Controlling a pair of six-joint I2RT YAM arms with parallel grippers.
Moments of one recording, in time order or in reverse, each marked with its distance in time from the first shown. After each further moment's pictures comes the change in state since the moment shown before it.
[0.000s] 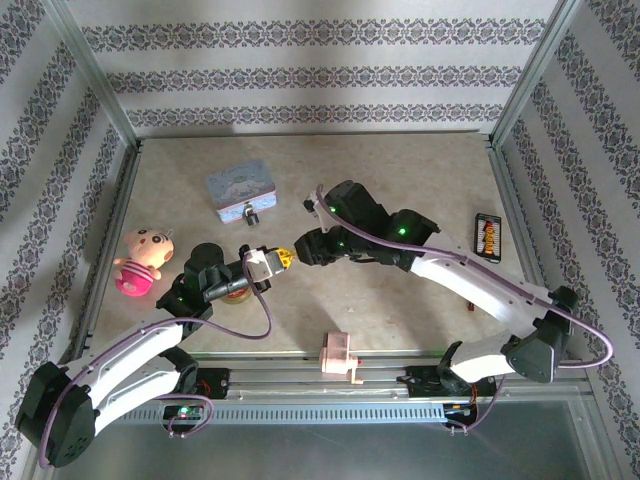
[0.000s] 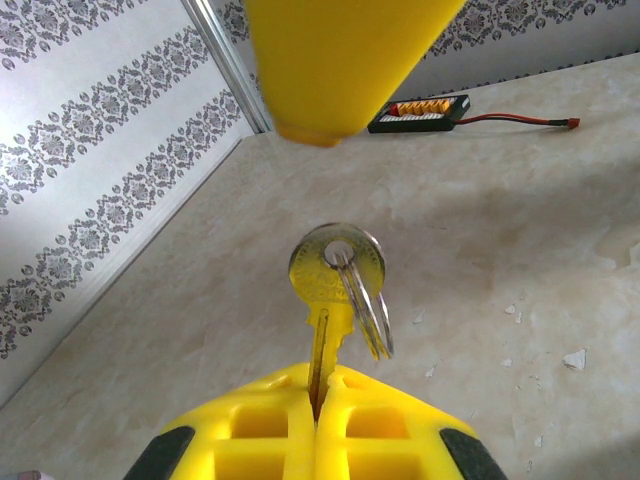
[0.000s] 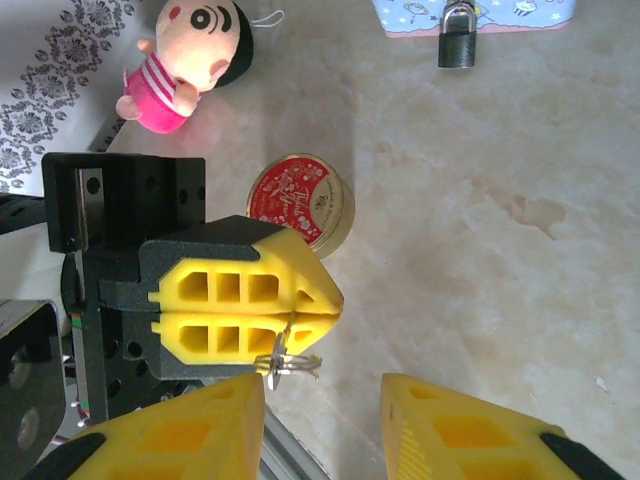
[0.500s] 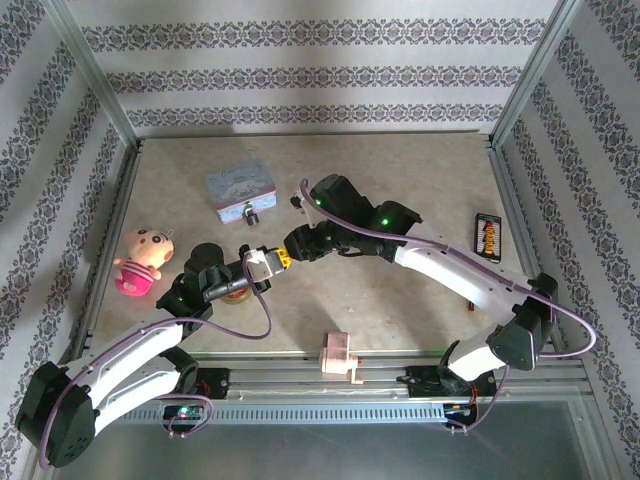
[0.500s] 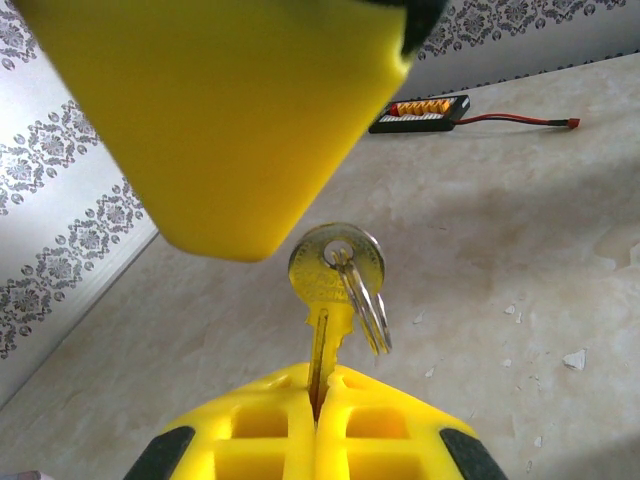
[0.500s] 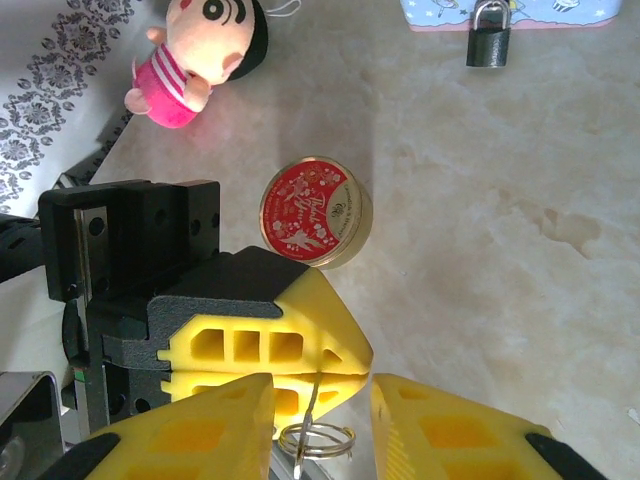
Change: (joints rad) left arm 0.000 0.000 0.000 0.000 0.000 0.000; right arm 0.000 0.095 0.075 -0.005 -0.040 -0.011
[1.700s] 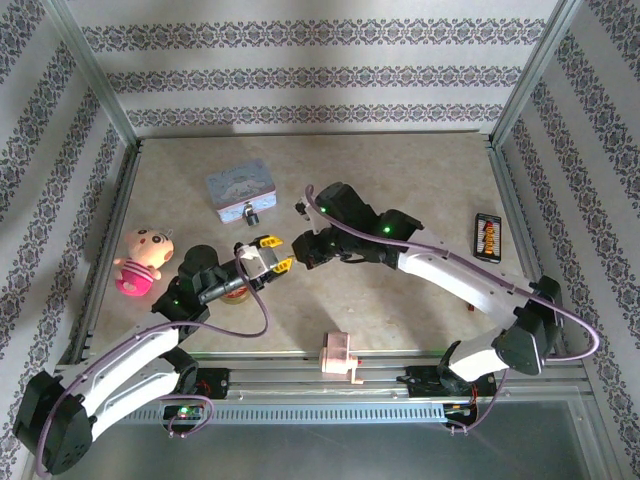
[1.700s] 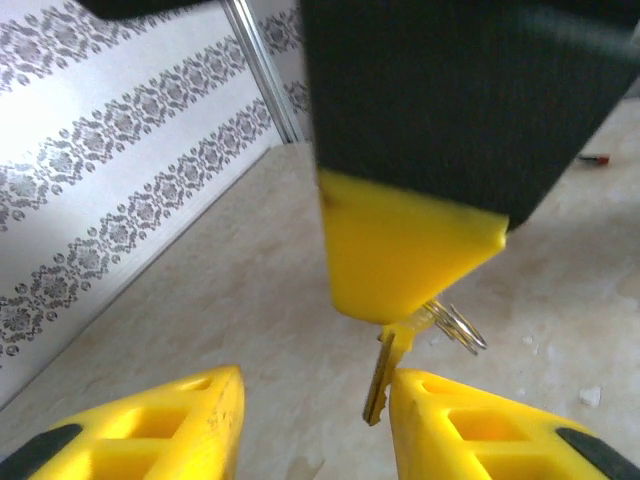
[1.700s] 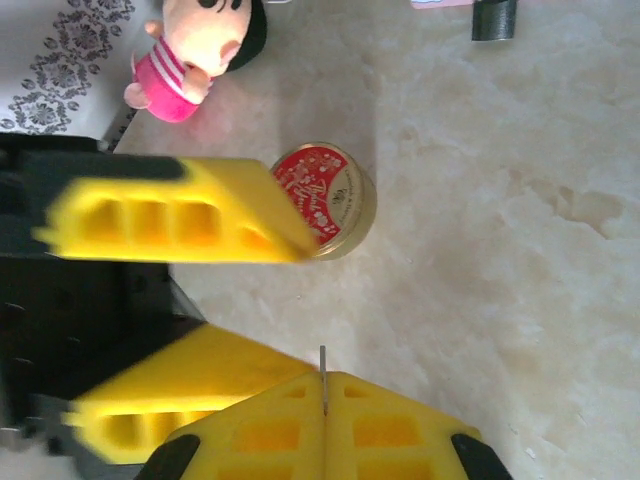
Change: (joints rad) left arm 0.000 -0.071 -0.001 0.005 -0.055 -0.121; right arm -0.025 -0.062 -0.151 0.113 -0.034 0.042
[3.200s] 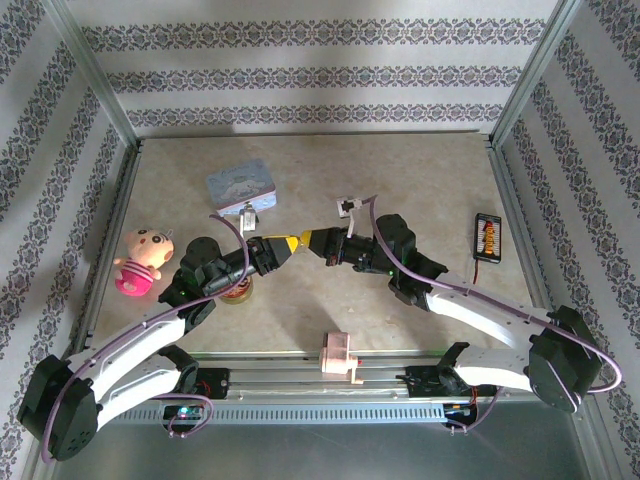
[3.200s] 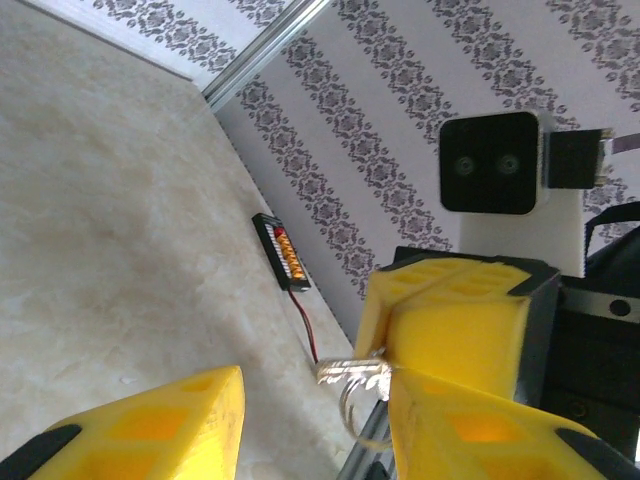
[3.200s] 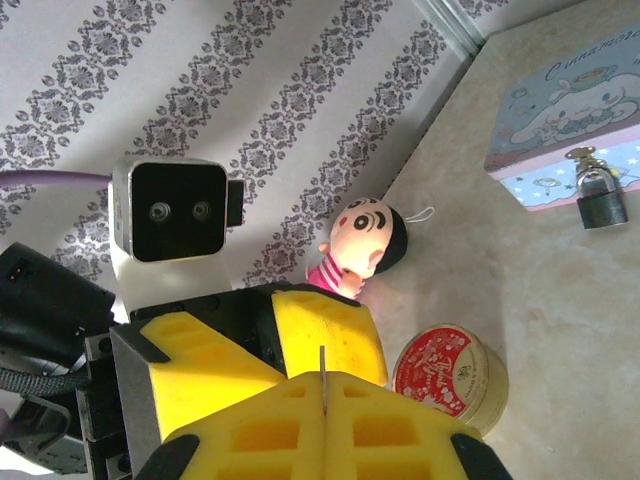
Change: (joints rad) left arm 0.000 0.117 0.052 0.162 0.050 -1.250; right arm -0.088 -0.248 -0.595 1.002 -0.111 0.338
